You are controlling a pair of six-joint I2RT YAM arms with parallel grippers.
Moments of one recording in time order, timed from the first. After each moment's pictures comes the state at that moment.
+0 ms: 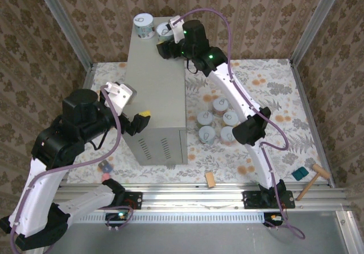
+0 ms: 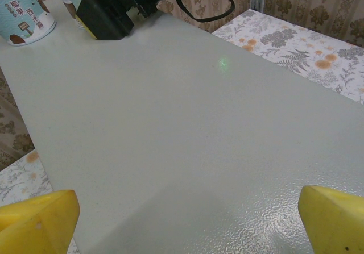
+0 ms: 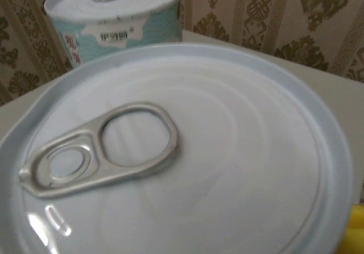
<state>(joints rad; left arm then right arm) -0.67 0.90 1.53 -1.04 0.03 0.18 0.56 2.33 2.70 -0.64 -0.02 -0.02</state>
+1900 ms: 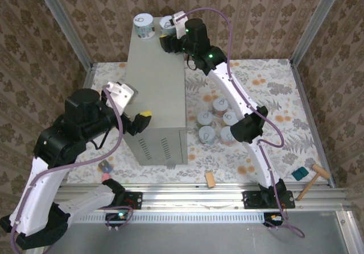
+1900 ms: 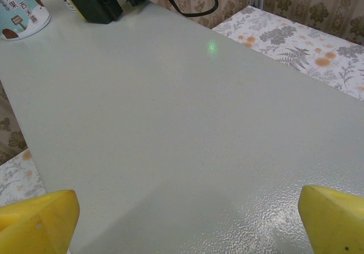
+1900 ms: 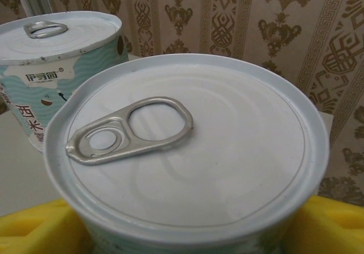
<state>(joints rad) -0.67 0.91 1.52 -1.03 0.03 0.17 0.53 2.40 2.77 -0.56 0.02 -0.02</state>
